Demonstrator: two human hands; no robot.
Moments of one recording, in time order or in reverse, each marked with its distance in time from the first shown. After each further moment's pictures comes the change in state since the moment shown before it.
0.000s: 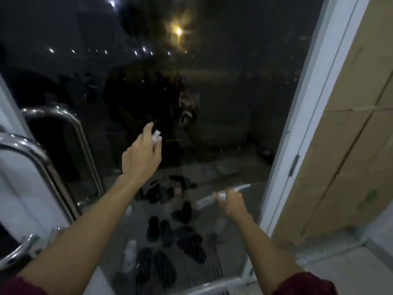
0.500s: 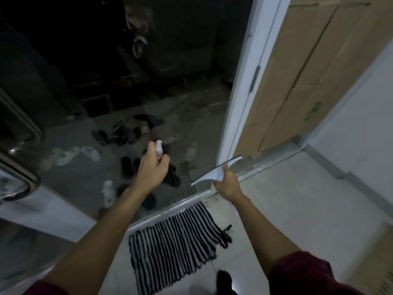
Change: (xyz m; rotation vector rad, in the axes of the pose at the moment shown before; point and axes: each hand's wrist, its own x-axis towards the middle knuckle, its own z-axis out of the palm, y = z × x) left_hand -0.221 0.040 0.091 -0.557 -0.702 -0.308; right_hand -0.145 0.149 0.016 0.110 -0.141 0.340
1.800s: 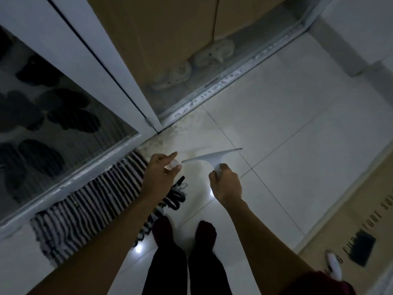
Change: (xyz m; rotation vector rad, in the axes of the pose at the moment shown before) left_hand 0.039 -0.208 0.631 0.090 -0.423 -0.297; right_hand 0.221 0.542 -0.017 -0.190 0.088 0.477
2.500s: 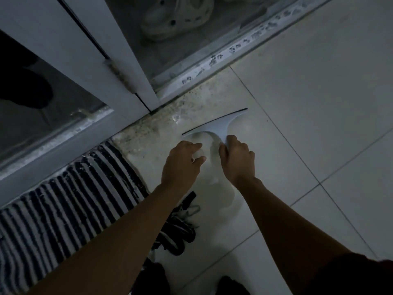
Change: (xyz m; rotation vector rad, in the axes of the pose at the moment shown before) left_hand 0.187 -0.228 0.202 0.048 -0.058 0.001; right_hand 0.272 0.090 0.252 -0.188 0.164 -0.361
